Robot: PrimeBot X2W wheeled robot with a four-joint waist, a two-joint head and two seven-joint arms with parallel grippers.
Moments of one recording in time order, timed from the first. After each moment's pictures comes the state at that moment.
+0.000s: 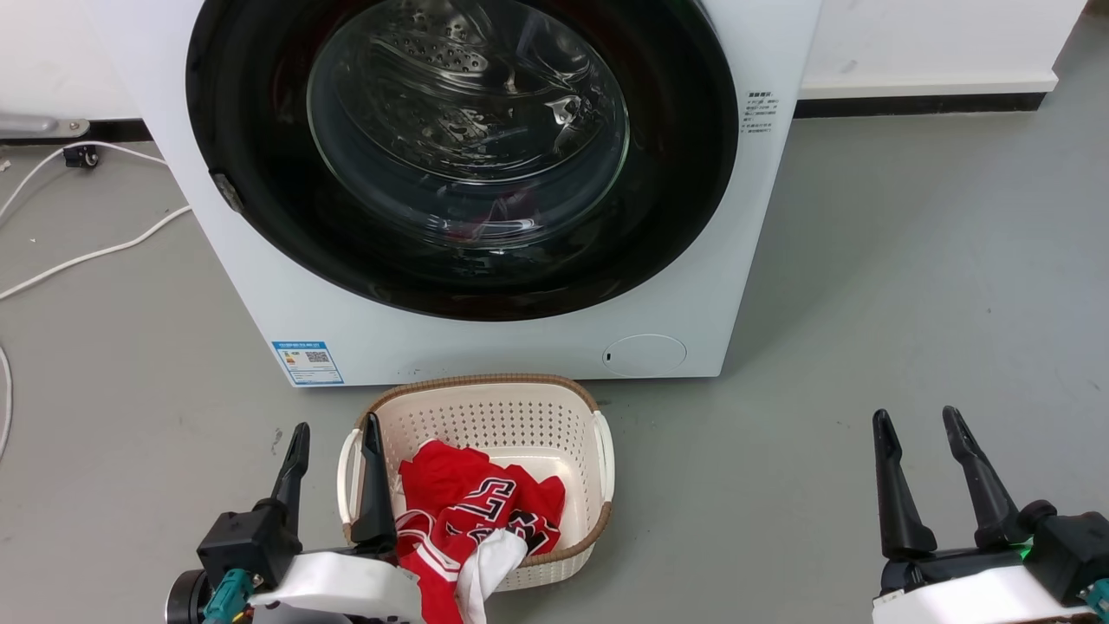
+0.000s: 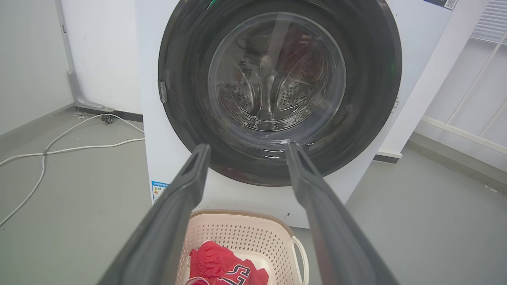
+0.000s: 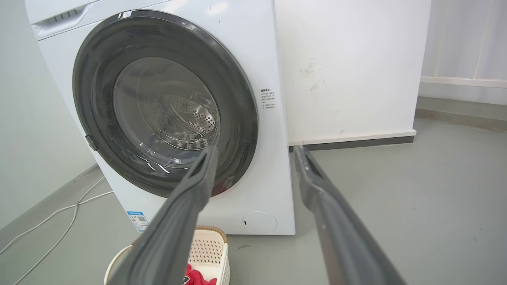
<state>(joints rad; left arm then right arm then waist) 0.03 0.05 -0.09 0.03 -0.26 0.06 -0.21 0.10 -0.05 -0.01 -0.06 0.21 0.13 -0.21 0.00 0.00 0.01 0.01</state>
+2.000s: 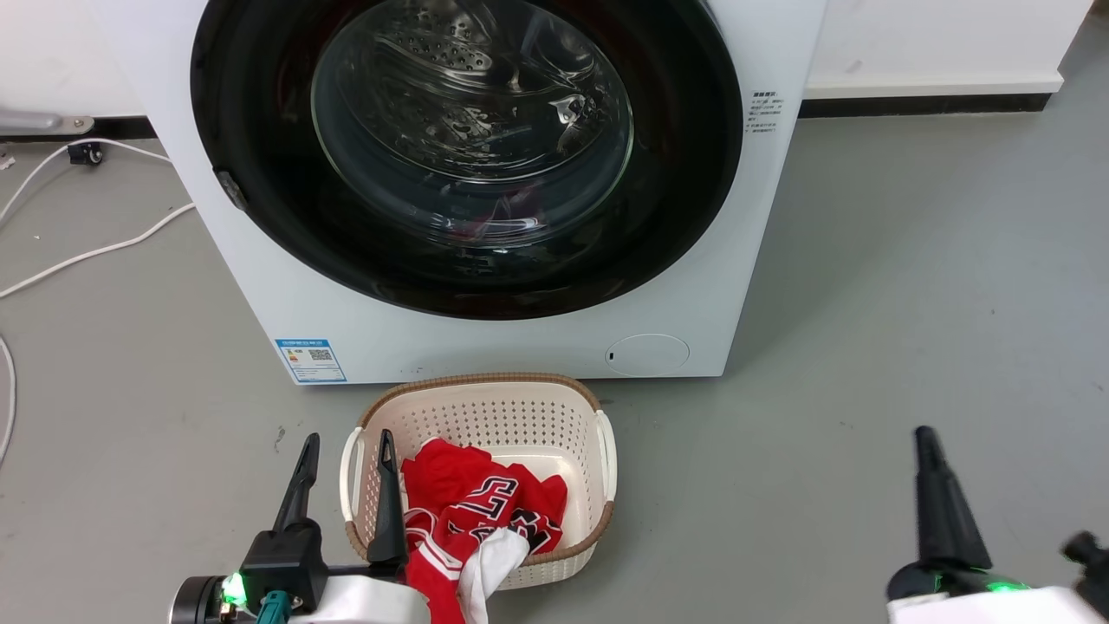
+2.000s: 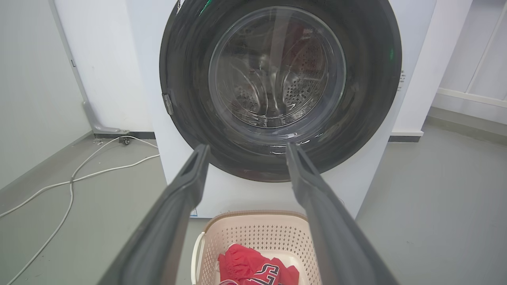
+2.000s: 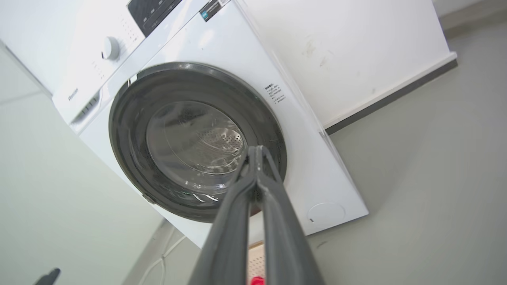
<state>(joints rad) 0.05 0.05 -0.11 0.05 -0.09 0.10 -0.26 0.13 -0.05 0.03 -0.03 0.48 0.13 -0.26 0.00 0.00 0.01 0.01</state>
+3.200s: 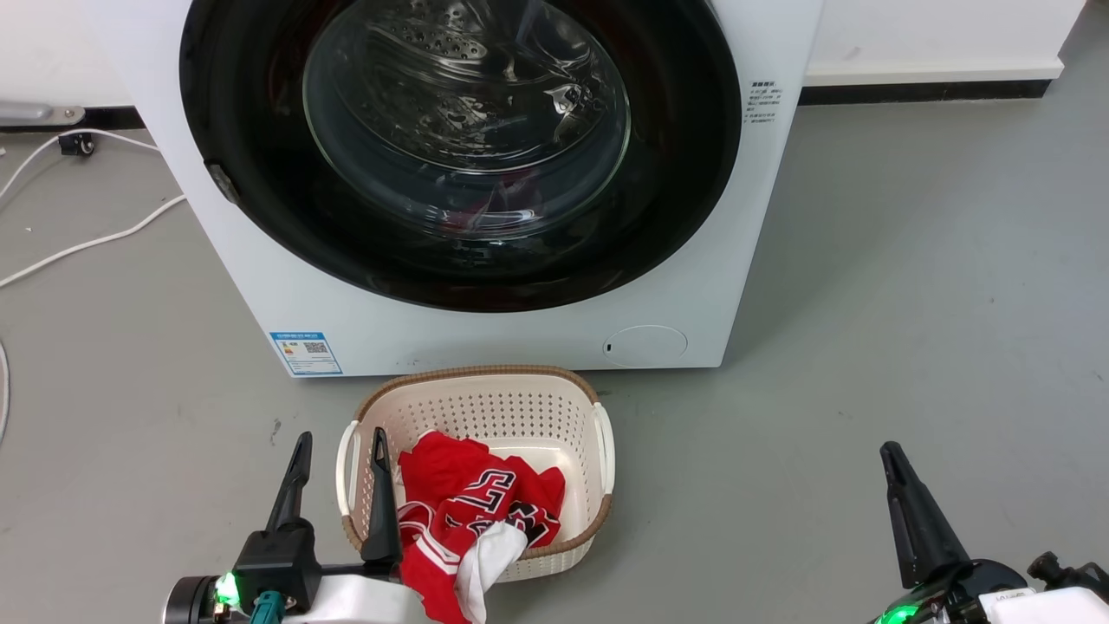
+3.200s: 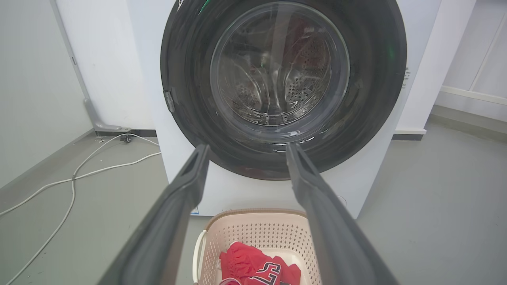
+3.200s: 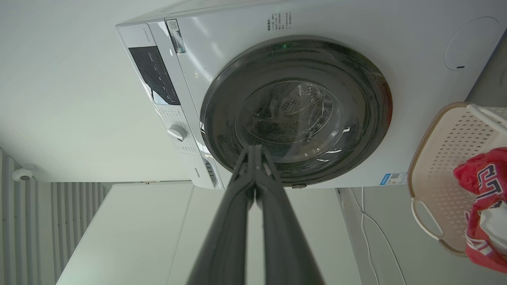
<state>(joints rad) 0.05 0.05 -0.09 0.04 -0.09 0.10 -0.26 0.16 -0.05 0.04 -0.09 1.72 0.13 0.06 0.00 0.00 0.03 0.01</state>
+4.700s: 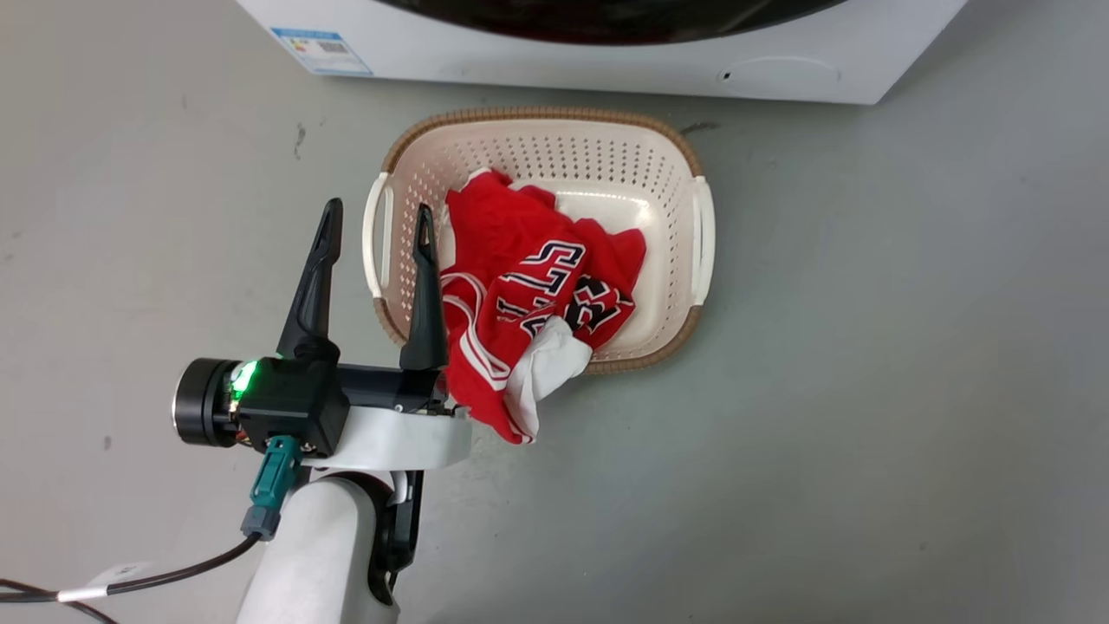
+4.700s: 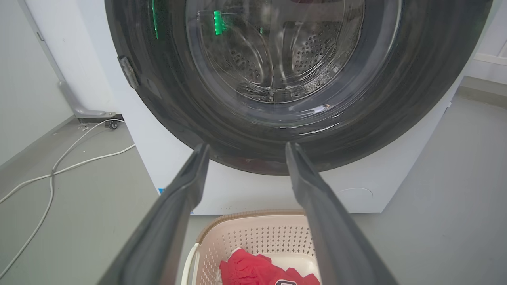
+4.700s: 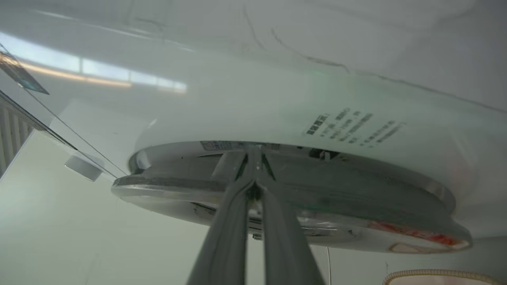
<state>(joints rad) -0.28 0.05 -0.18 -0.04 -0.08 0.10 -0.26 -1.14 -0.36 -0.03 0.62 1.63 0.13 0.42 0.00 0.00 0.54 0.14</state>
